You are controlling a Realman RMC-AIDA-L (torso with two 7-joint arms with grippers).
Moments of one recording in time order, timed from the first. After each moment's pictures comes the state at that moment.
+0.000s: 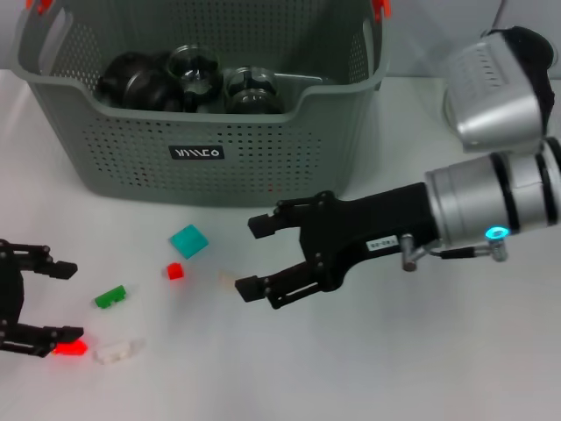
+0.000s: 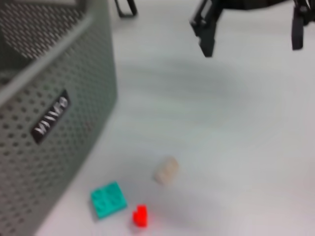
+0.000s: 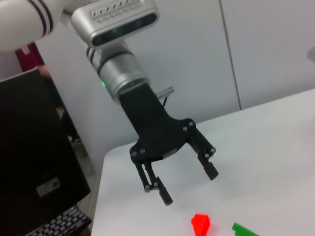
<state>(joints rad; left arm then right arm) -0.42 -2.10 0.43 1.28 2.53 1.99 -1.20 0.66 2.10 -1.38 -0.88 -1.74 -1.44 1.74</state>
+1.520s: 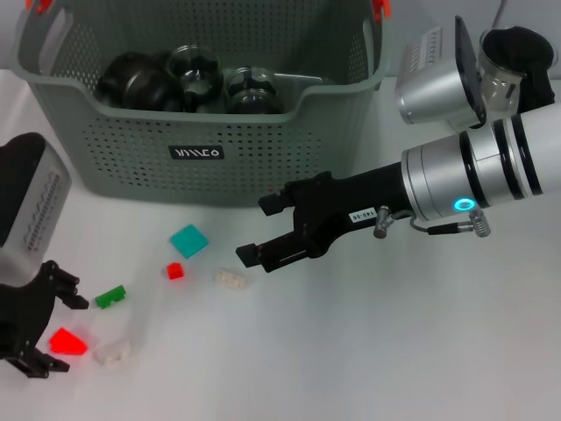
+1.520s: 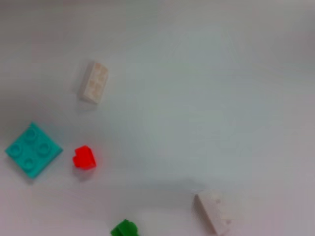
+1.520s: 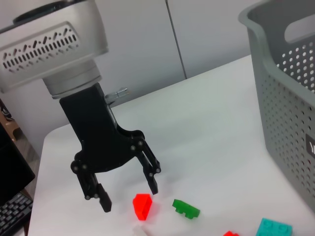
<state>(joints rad) -0.46 -2.16 1.01 1.44 2.85 1.85 -1.30 0.74 2.10 -1.38 -0.82 -1.85 -1.29 1.87</state>
